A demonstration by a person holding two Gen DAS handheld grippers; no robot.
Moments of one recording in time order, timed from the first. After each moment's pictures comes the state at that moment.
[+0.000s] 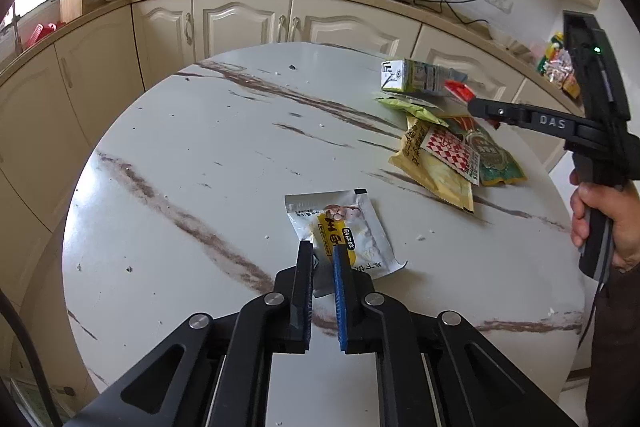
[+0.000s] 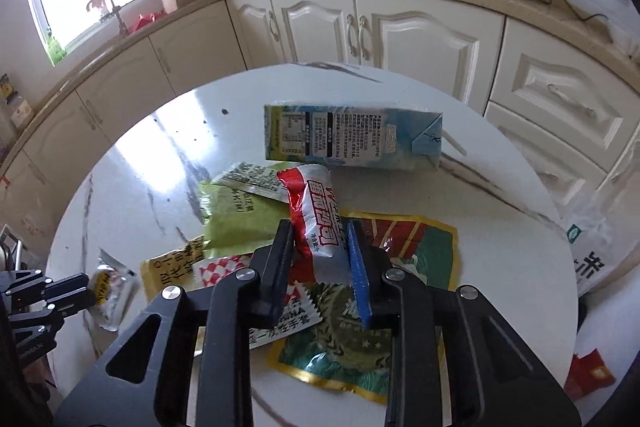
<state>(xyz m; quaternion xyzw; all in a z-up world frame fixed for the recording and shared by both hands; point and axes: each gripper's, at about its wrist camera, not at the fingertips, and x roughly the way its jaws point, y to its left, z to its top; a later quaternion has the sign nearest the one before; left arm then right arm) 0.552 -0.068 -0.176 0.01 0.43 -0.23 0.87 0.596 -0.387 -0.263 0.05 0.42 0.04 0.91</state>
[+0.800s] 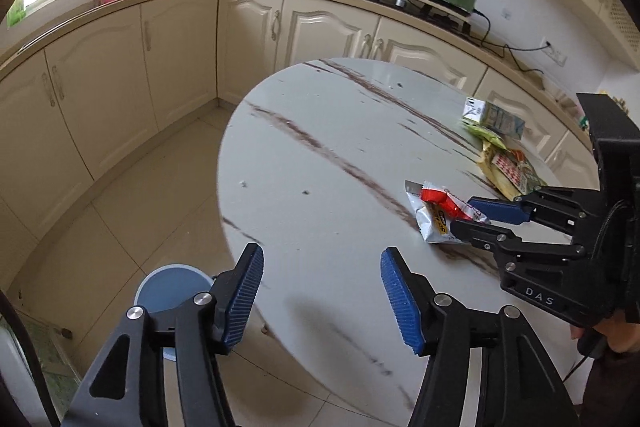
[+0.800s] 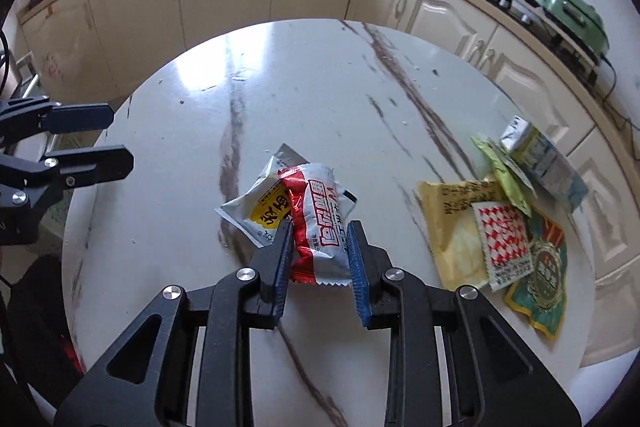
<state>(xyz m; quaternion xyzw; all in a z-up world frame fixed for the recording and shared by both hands) 0.488 0.060 -0.149 -0.06 0.42 -0.13 0.90 0.554 -0.171 -0.298 -0.18 0.48 0.16 0.85</state>
